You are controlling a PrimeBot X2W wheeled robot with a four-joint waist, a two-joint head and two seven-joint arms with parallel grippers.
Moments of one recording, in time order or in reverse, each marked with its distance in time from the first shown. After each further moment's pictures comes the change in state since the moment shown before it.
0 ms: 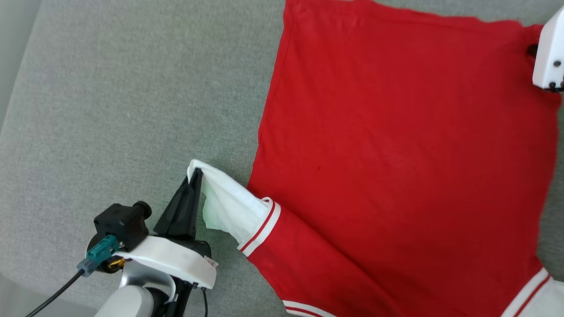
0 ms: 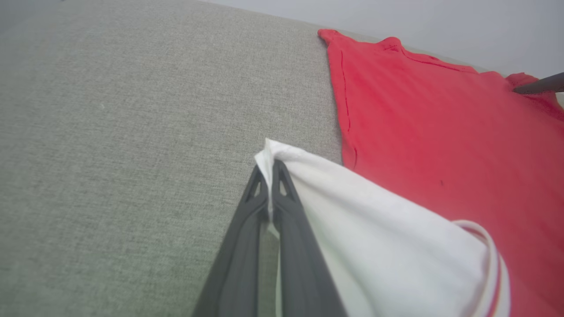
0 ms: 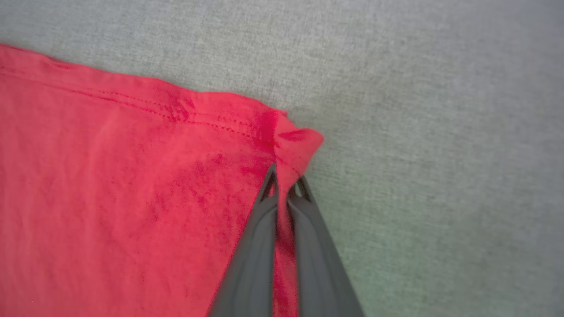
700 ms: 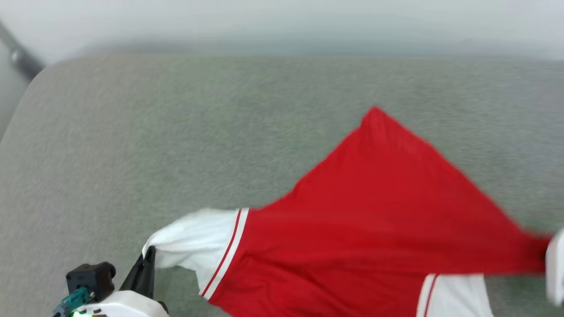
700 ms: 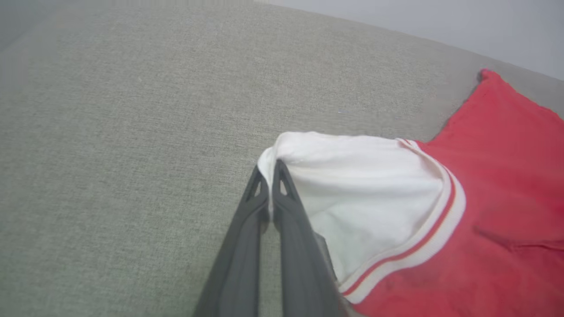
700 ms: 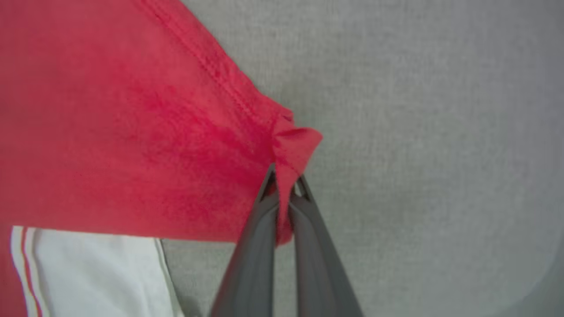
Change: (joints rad) left arm 0.249 0.098 0.065 0.026 -0.066 0.115 0.076; right arm 0.830 -0.155 -0.058 -0.498 0.156 0.000 0.026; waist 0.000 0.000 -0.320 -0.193
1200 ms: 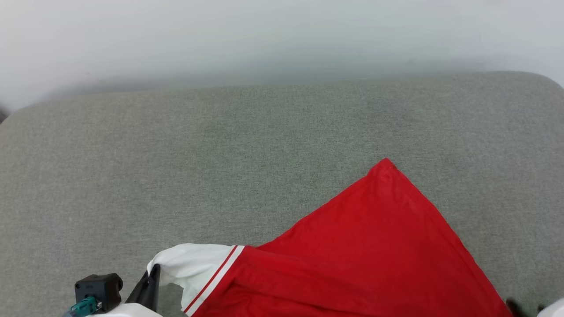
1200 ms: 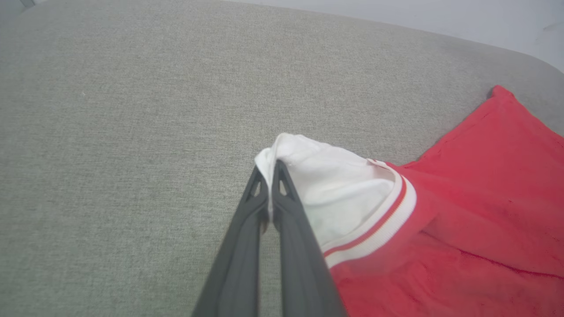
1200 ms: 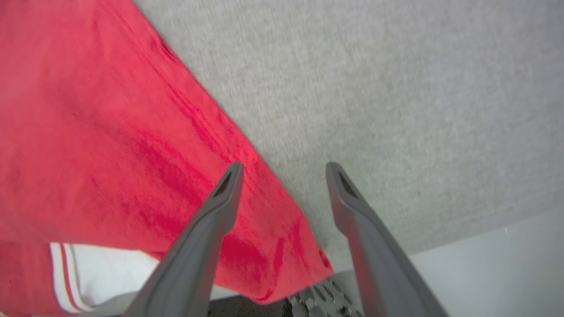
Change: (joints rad) left arm 0.062 0.033 -0.020 -0.066 0.001 0.056 0.082; right arm 0.384 0.281 -0.163 -0.094 0.016 0.000 -0.226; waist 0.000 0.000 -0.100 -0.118
